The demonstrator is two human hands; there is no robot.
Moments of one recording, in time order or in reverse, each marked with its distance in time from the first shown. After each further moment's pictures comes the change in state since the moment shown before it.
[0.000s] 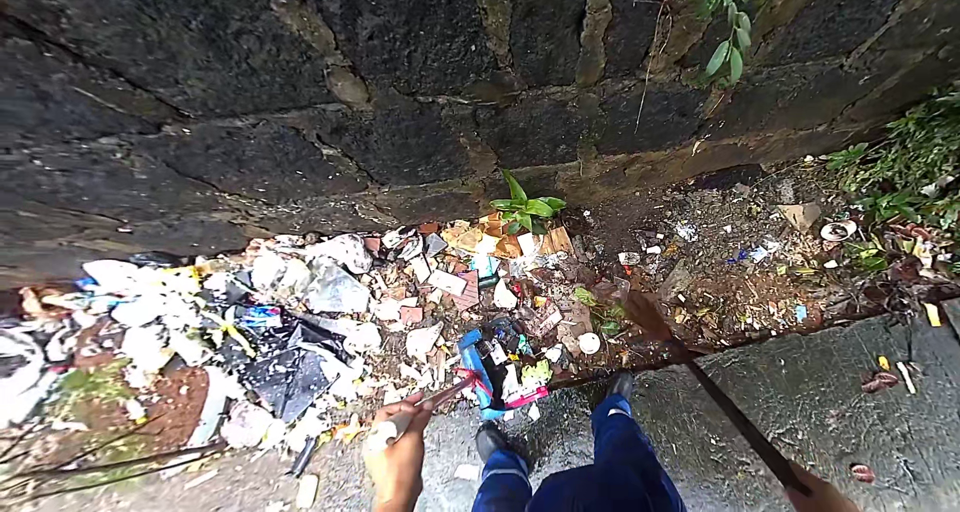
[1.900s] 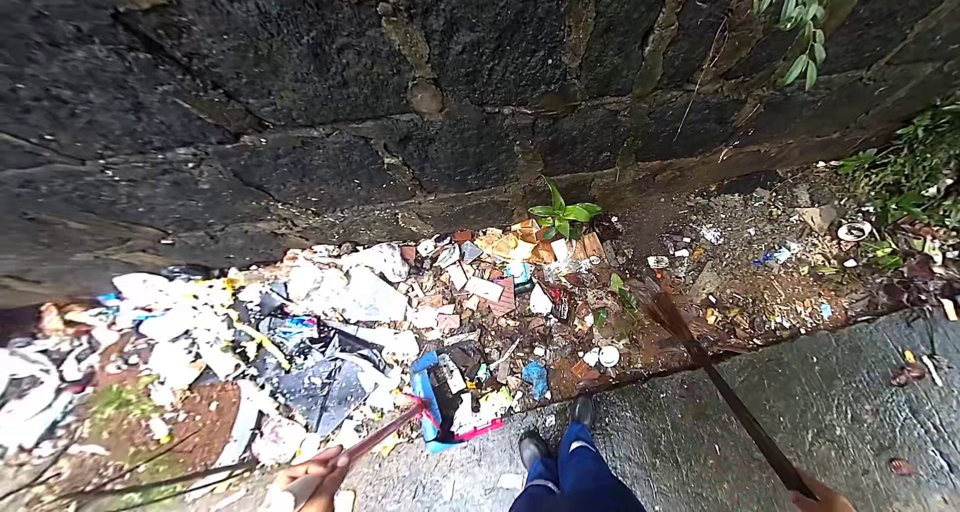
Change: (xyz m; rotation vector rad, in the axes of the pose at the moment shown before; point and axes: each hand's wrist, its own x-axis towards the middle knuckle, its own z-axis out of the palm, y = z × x) left_hand 0.146 -0.086 -0.250 0.016 -0.047 0.169; right_hand -0.067 -0.105 0.126 0.229 0.065 0.125
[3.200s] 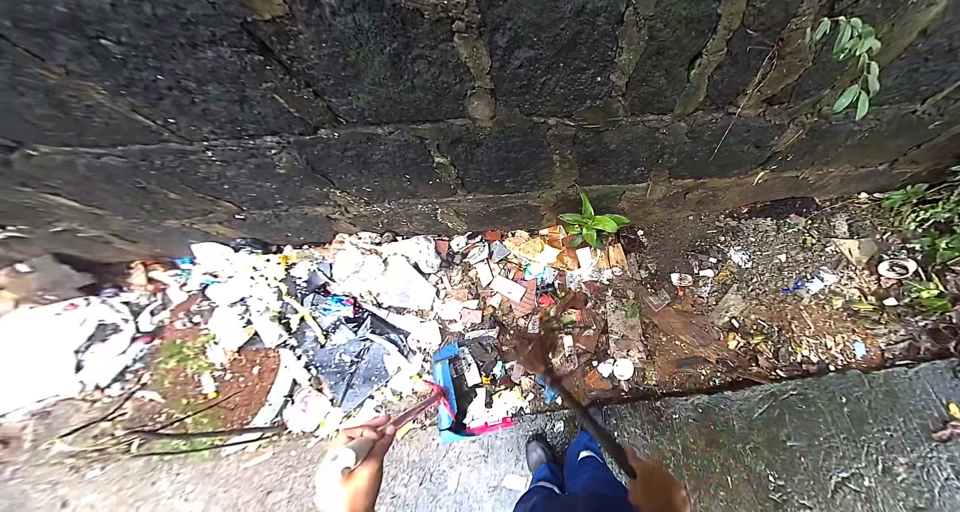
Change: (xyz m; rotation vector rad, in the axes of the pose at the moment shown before) left_hand -0.013 0.009 0.013 0.036 0.073 0.005; right_hand -0.079 -0.191 0.136 -0.520 -0.401 -0.353
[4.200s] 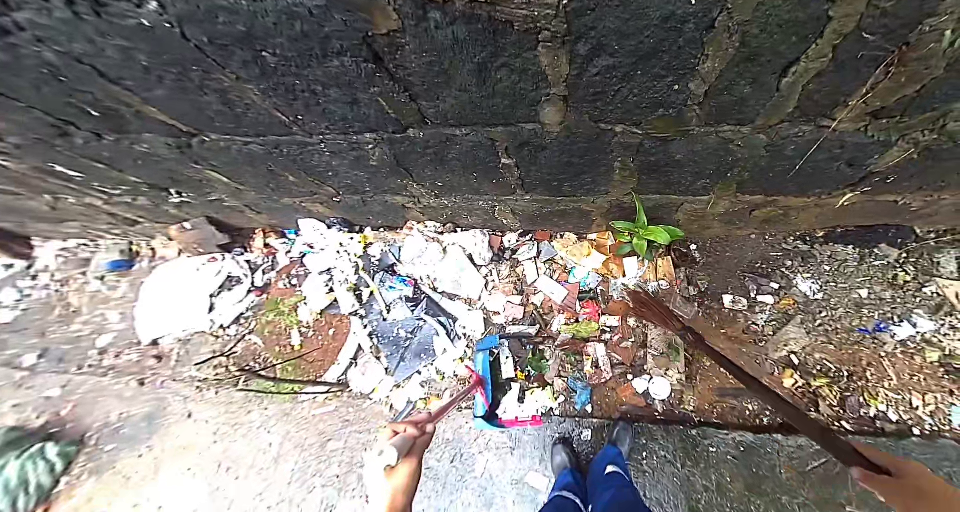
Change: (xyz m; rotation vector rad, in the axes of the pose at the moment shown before) left_hand -0.008 -0.009 -0.012 -0.070 0.092 -0.048; right_hand -0.004 0.171 -0.191 0.154 0.350 0.014
